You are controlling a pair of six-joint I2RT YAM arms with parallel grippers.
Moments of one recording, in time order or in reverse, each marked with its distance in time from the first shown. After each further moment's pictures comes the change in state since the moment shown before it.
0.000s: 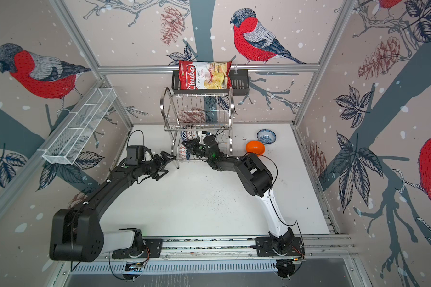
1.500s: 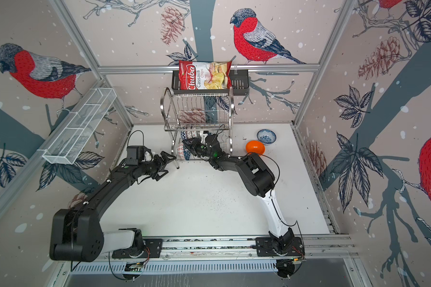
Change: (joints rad) left arm 0.000 0.002 -0.003 0.000 0.000 0.000; right arm -0.019 -0.036 -0.031 0.011 -0.025 0.049
